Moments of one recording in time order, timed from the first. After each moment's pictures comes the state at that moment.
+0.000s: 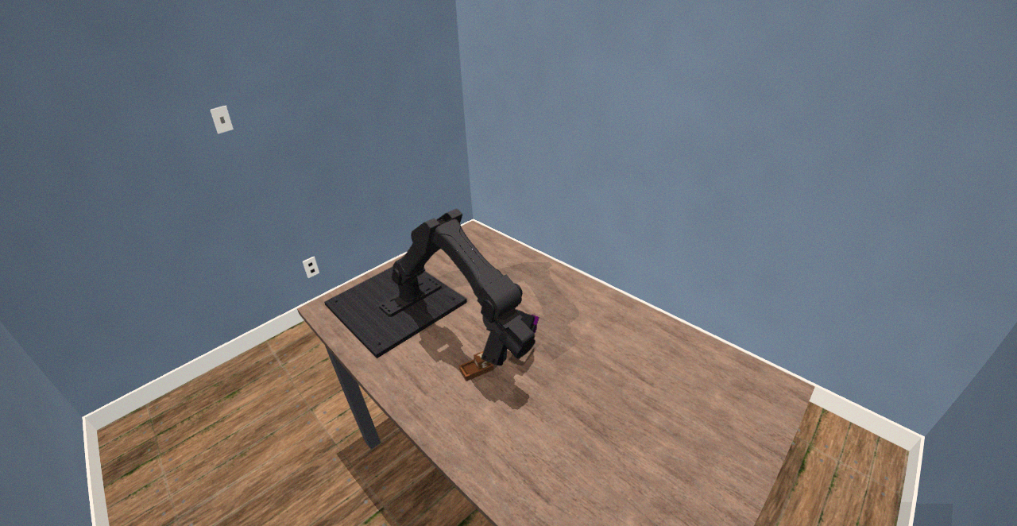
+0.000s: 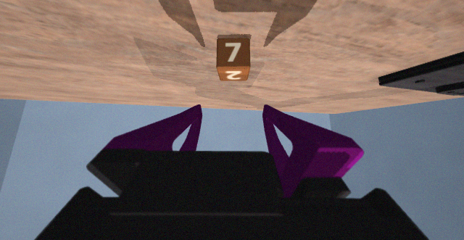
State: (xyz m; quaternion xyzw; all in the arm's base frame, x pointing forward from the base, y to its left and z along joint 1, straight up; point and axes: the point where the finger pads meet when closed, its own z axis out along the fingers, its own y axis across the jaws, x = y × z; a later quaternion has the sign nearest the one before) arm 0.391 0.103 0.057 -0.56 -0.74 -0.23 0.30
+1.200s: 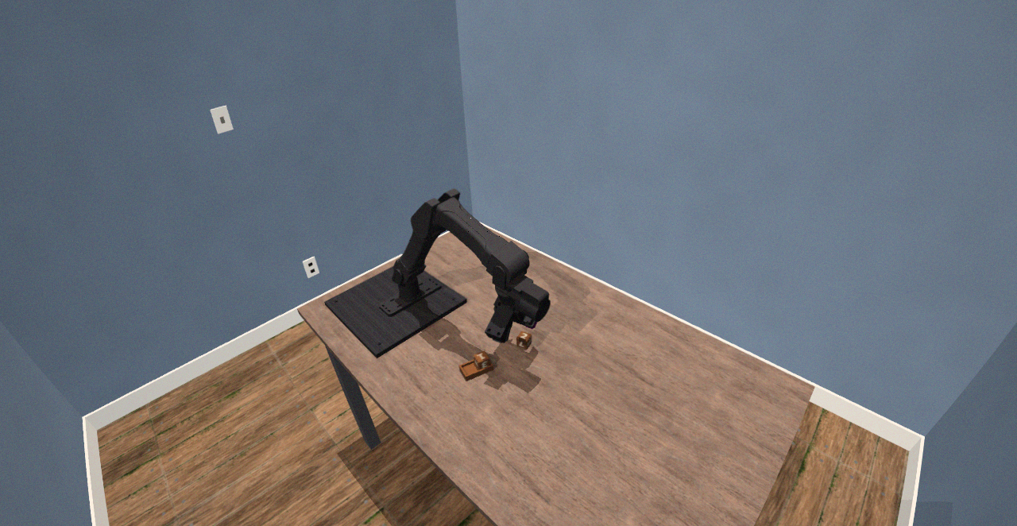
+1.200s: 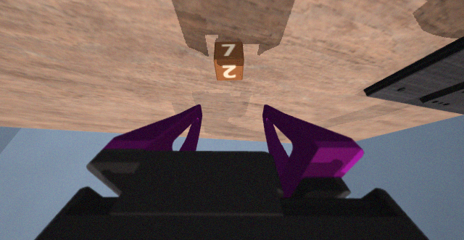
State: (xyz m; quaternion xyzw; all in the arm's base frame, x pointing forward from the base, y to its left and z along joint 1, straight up) arm 0.386 0.109 0.069 -0.59 -0.78 -0.12 0.18
